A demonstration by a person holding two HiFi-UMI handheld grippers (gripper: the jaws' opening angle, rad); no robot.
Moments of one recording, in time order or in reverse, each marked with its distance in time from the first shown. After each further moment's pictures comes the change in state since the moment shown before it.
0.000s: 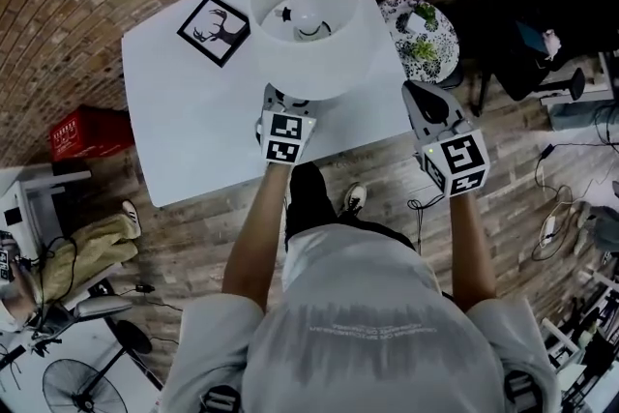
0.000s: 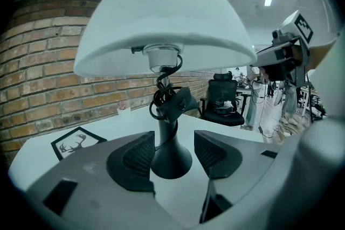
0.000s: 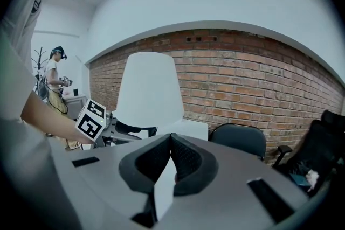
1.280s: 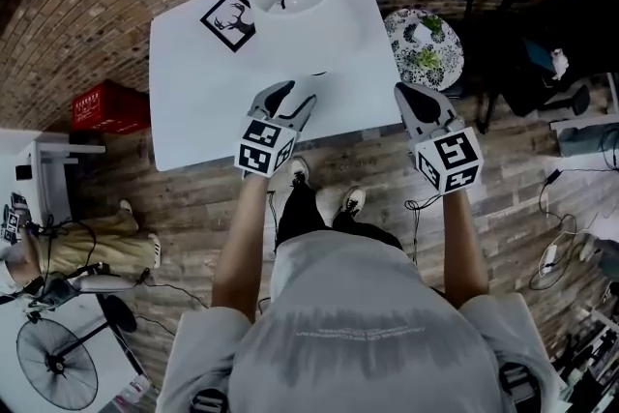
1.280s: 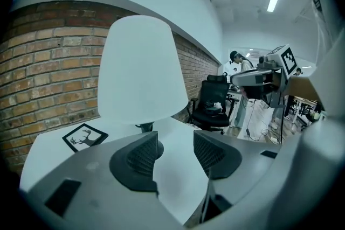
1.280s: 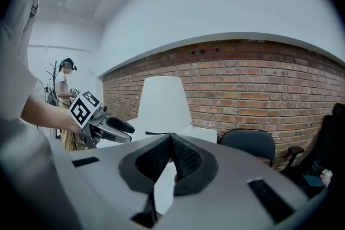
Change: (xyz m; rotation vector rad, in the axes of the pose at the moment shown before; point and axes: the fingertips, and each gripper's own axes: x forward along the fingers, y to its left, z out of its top) left arm -0.093 -0.064 0.040 -0.055 0.063 -0.045; right arm -0.064 0.006 0.009 0.019 -0.107 0.129
